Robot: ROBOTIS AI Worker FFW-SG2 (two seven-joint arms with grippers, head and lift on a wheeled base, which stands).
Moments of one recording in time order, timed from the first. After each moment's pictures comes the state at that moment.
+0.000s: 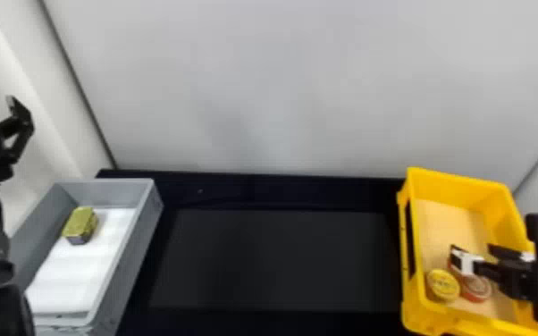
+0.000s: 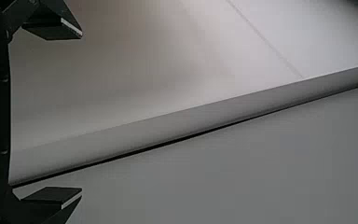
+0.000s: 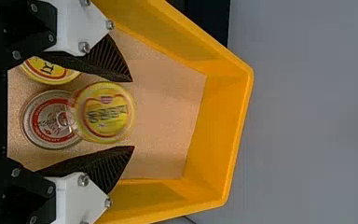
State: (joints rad) left arm 0.08 0.00 0.33 -2.11 -0.28 0.15 0.16; right arm 0.06 -0.24 -0.31 -1.68 0.07 0.79 0.28
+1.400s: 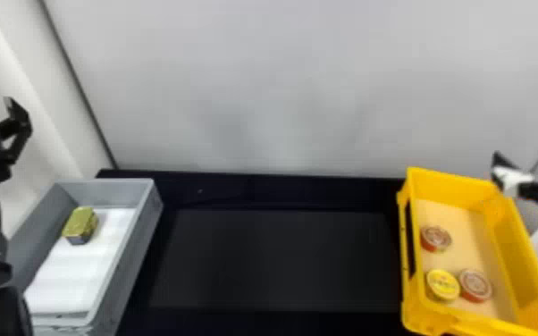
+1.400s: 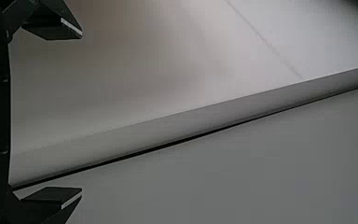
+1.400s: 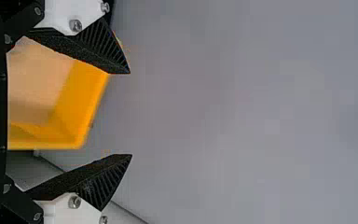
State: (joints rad) left arm 0.08 0.00 0.34 -2.11 -0.28 0.15 0.16; right arm 0.03 -0.26 -0.38 -1.96 0.17 0.61 0.32
